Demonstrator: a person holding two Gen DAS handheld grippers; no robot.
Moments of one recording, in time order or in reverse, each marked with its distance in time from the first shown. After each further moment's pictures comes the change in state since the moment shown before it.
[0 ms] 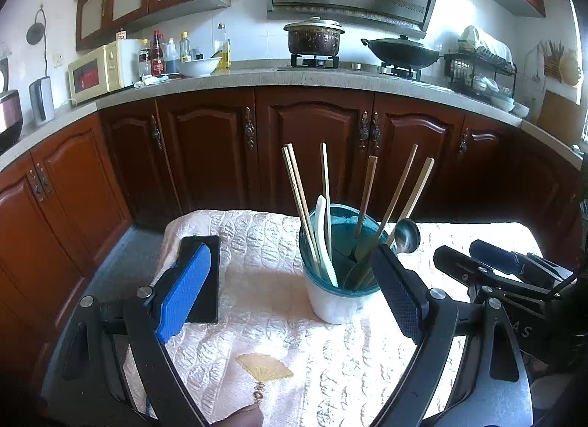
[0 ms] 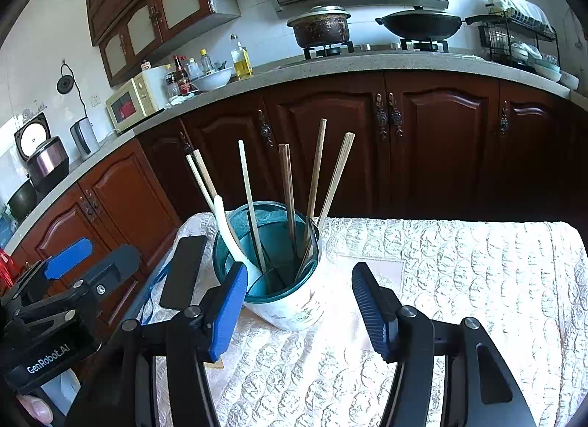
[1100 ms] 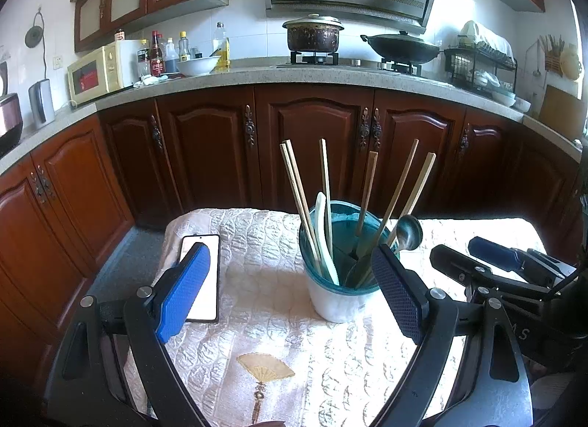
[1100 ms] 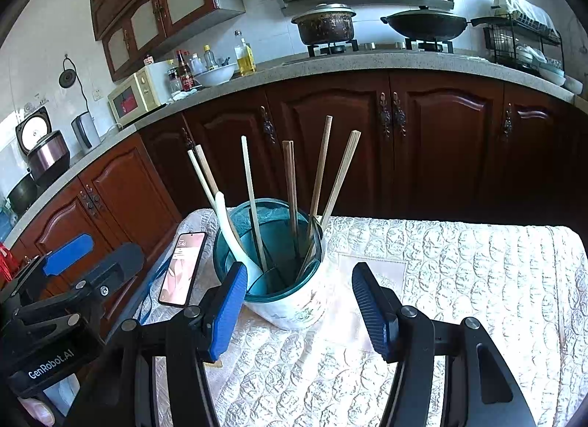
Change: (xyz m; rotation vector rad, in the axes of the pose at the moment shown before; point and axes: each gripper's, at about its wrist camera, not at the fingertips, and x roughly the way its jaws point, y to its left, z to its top) left arm 0.004 -0.003 0.000 0.013 0.010 0.012; right arm 0.004 0.003 0.002 -0.017 0.014 0.001
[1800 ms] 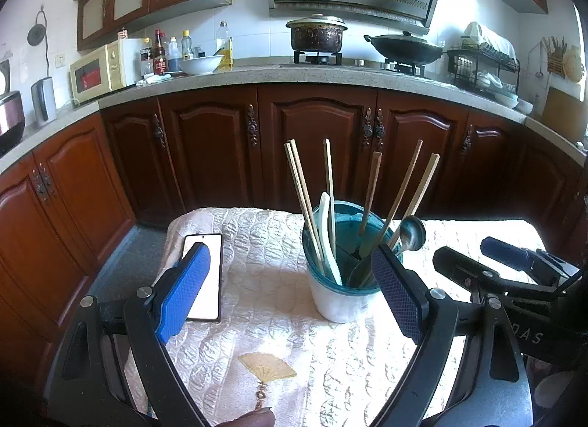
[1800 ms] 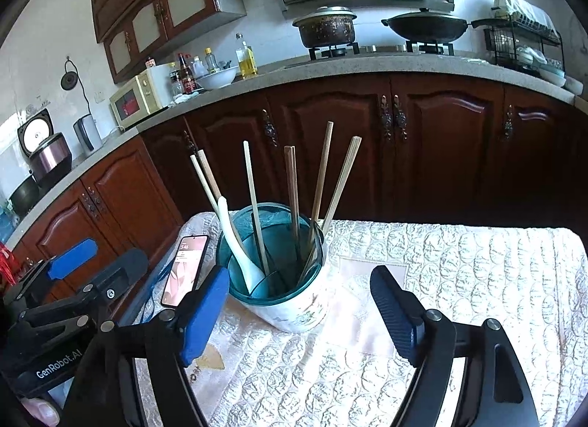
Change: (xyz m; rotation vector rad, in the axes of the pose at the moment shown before) left arm 0.004 0.002 -0.001 -0.011 0.002 0.006; right arm -0.001 -0.002 0.000 0.009 -0.005 0.014
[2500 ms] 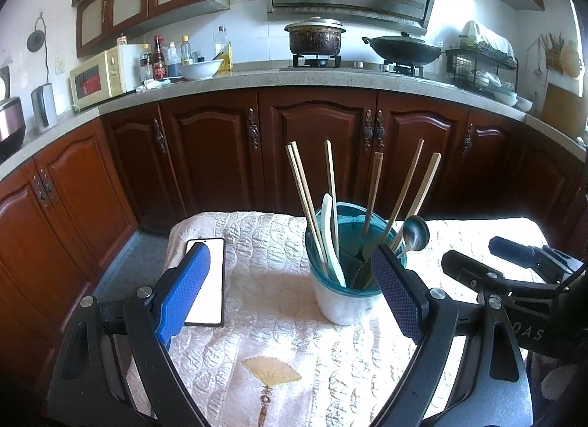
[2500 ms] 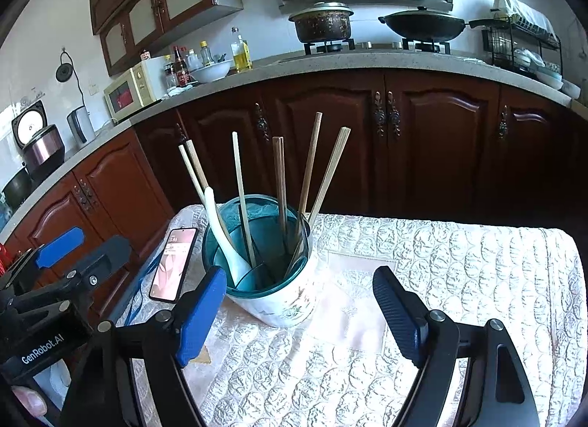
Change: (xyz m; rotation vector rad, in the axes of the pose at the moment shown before) left arm 0.002 -0.001 -0.002 0.020 -0.019 0.008; right arm 0.001 -0.004 -0.003 -0.022 0.010 -0.044
